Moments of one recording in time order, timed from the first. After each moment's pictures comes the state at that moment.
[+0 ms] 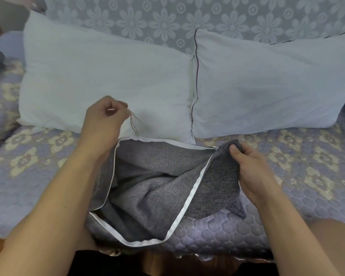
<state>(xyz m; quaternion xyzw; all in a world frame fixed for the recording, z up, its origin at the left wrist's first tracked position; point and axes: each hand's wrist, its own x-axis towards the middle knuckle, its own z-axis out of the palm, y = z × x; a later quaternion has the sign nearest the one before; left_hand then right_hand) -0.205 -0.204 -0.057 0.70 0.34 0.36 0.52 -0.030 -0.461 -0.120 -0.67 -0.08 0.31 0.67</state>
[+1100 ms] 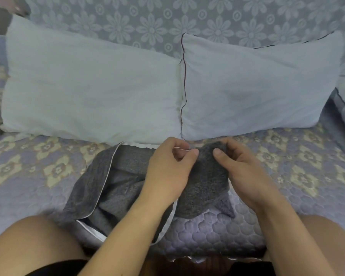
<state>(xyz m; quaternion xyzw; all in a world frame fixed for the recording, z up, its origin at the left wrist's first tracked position) -0.166 -0.350 -0.071 0.74 0.33 0.20 0.54 -0.051 -0.478 -0.082 -0.64 -0.25 0.31 0.66</state>
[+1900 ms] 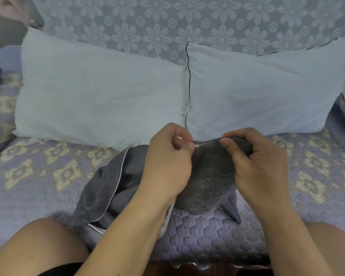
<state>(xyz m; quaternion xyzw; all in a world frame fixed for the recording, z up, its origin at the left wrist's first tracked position) -0.166 -0.345 -0.033 0.68 0.29 0.29 0.60 -0.075 -0.472 -0.034 -0.78 -0.32 -0.06 0.54</state>
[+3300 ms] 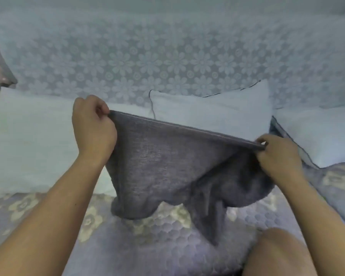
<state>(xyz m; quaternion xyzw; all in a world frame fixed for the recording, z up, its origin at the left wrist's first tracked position) -0.129 -0.252 0.058 0.76 0.31 0.49 0.30 0.065 -0.576 0.000 -0.96 -0.18 -0.11 0.21</state>
